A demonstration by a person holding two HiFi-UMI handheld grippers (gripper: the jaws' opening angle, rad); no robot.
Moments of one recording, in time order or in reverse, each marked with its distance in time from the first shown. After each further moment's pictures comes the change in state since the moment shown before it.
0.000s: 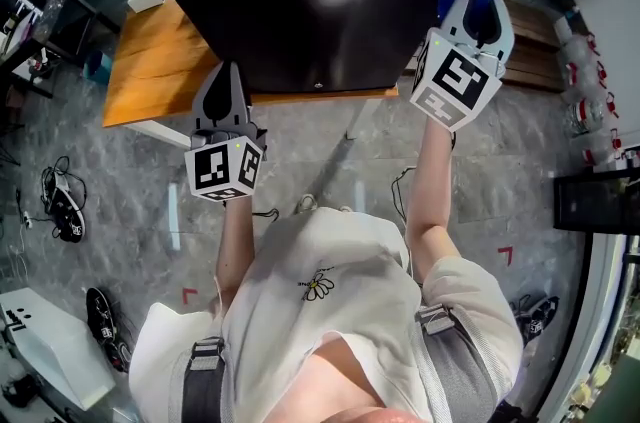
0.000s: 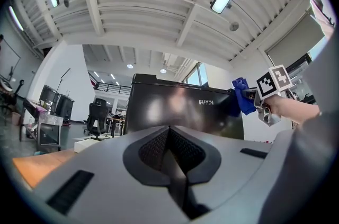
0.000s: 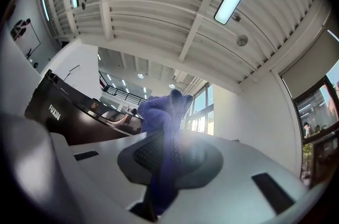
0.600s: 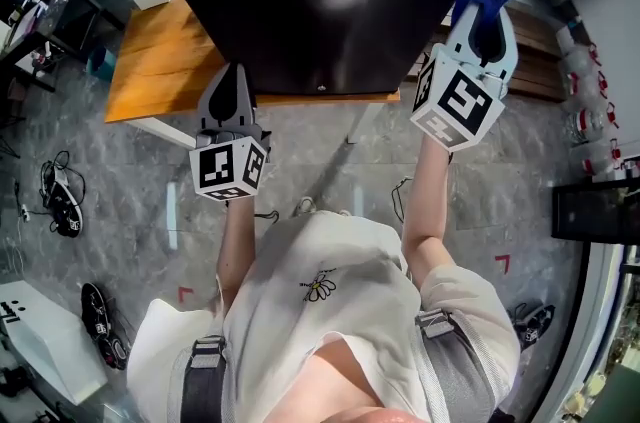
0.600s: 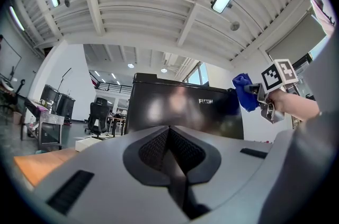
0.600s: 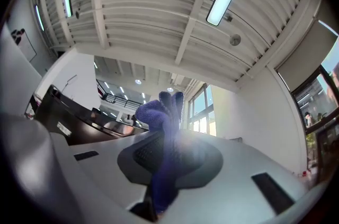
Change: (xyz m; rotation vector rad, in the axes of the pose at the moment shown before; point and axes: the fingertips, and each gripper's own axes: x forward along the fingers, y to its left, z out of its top) left arm -0.005 -0.004 -0.004 -0.004 0.002 0.005; right arm -0.022 -0.005 0.013 0.076 -0.041 -0.009
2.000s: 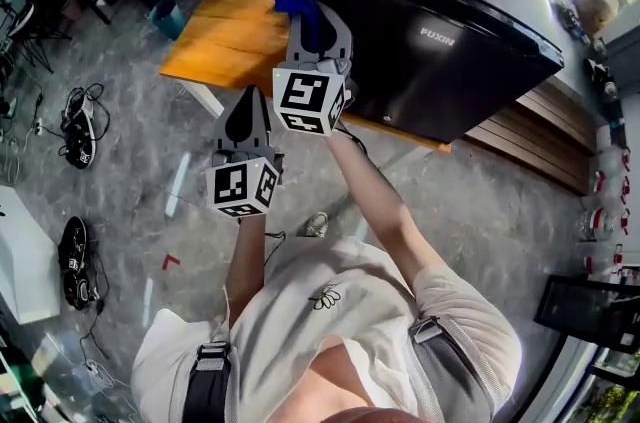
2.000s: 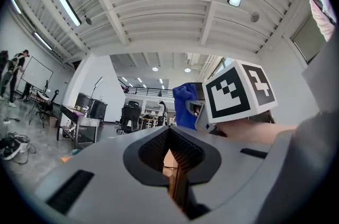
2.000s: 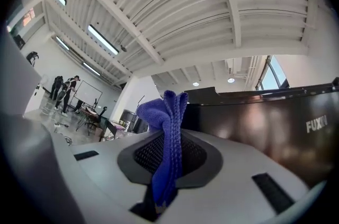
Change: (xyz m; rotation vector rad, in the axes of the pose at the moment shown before) left arm -0.089 0.110 0.000 -0.013 0.007 0.315; right arm -0.078 0.416 0.015 0.150 -0.011 0.767
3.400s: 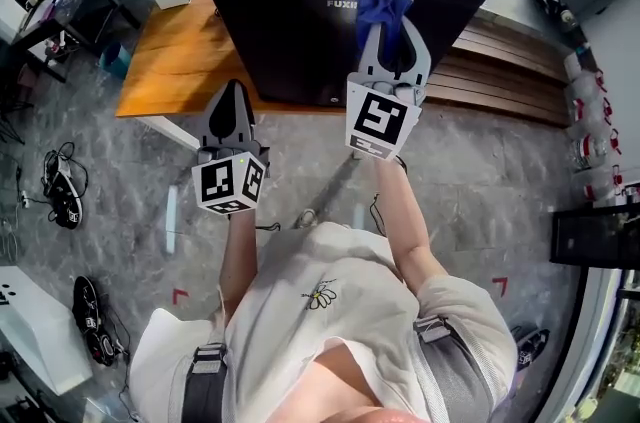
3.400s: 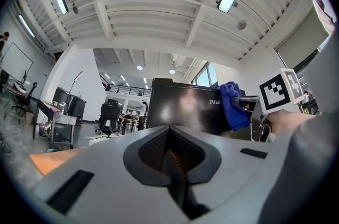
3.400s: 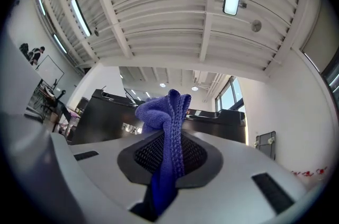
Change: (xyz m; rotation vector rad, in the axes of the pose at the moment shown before) left arm 0.029 -0.088 -0.004 -0.002 -0.013 -0.207; right arm -0.149 -0.219 0.003 -0.101 0.010 -0.435
